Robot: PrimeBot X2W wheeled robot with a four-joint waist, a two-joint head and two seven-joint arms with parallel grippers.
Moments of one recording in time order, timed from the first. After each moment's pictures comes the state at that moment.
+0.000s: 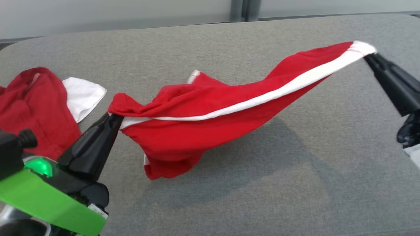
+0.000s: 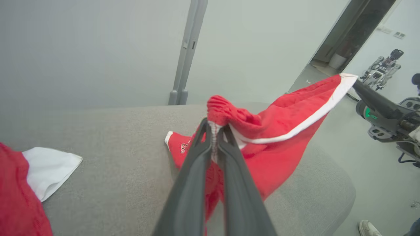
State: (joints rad) left arm -0.09 0.51 -0.21 -0.71 -0.88 0.17 0.44; right arm -0.45 -0.97 0.51 -0.35 1.19 0.13 -0.20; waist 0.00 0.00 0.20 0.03
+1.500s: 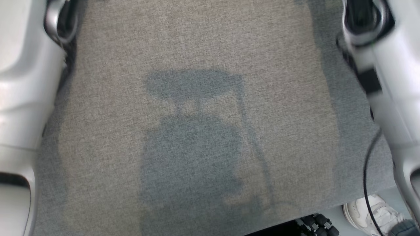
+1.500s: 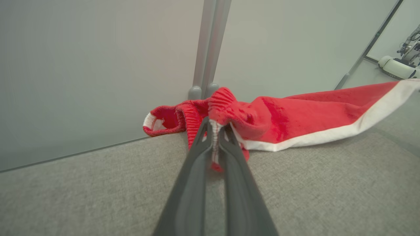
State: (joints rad) left arm -1.33 0.29 -0.59 0.71 -0.64 -0.13 -0.20; right arm -1.21 -0.21 0.38 0.53 1.03 0.13 -0.21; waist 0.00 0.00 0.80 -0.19
